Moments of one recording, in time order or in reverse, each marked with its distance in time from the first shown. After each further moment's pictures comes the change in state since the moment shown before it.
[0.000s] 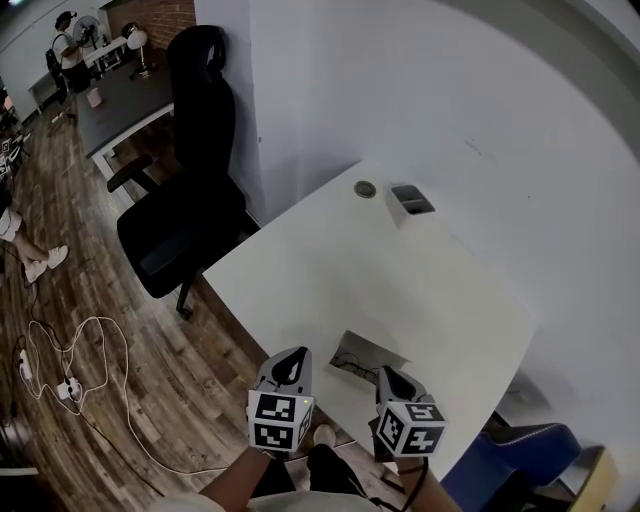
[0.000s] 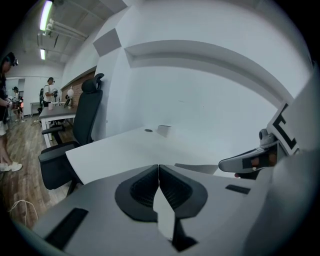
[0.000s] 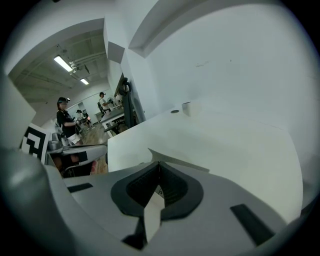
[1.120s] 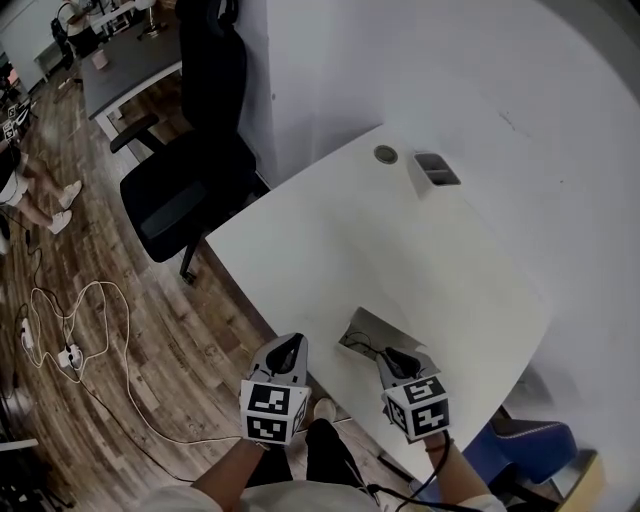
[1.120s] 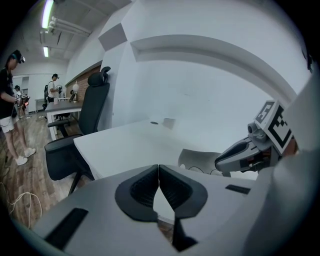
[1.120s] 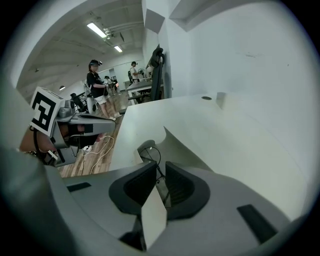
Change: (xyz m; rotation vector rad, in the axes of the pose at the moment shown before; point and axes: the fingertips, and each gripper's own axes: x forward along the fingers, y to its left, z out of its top) left arm -0.010 0.014 -0.034 -0.032 0.052 0.041; right arm 0.025 0.011 -0.031 -0.406 0.246 0.174
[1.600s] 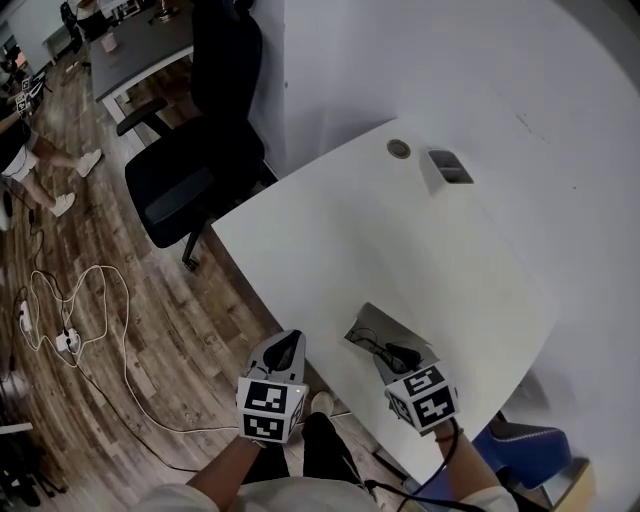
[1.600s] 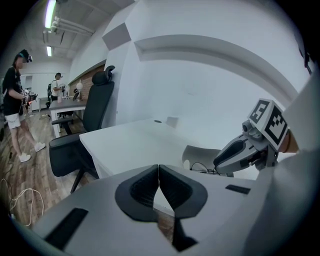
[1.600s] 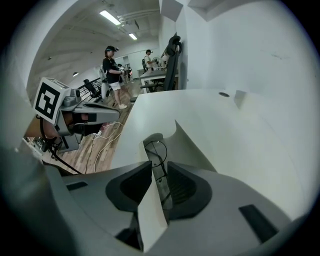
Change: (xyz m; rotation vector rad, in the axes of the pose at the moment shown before) left arm -0.006 0.009 -0.010 -0.021 0.010 0.026; right arm 0.011 0.012 -0.004 -0.131 0.109 0.111
